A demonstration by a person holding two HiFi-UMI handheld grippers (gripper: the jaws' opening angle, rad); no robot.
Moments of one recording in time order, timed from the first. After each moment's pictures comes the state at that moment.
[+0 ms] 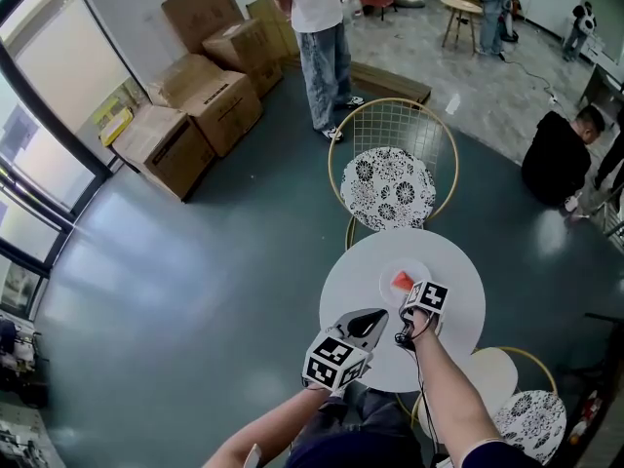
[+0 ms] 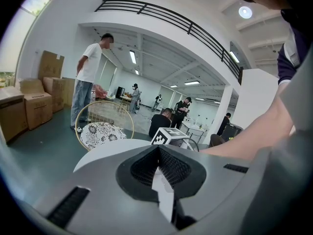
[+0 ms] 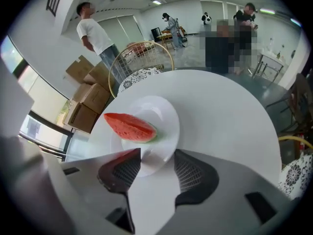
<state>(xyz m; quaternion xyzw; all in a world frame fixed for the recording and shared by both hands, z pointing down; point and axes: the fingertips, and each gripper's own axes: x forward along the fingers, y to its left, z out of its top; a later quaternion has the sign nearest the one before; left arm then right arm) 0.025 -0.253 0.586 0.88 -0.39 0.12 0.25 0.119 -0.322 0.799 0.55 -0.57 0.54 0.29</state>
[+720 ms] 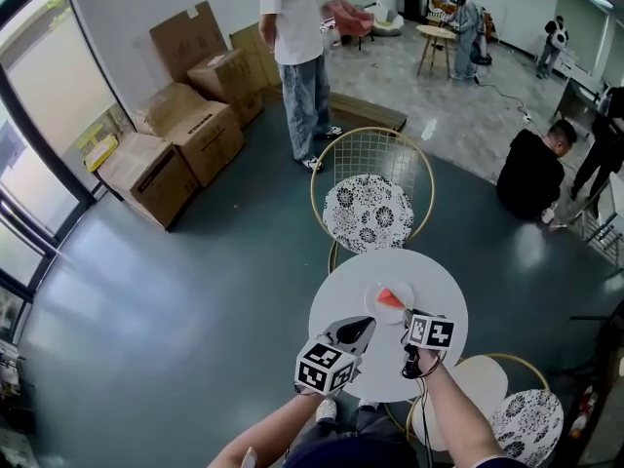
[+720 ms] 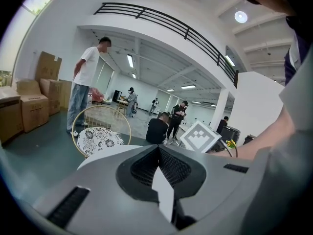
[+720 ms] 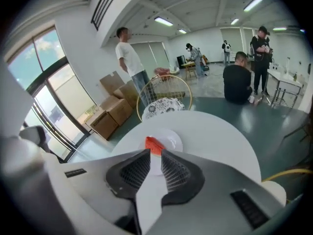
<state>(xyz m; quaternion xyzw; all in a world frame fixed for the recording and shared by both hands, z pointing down) 0.018 -0.256 0.565 0.89 -0.38 0.10 0.24 0.129 -0.310 0.692 0.53 -0.71 0.41 0.22</state>
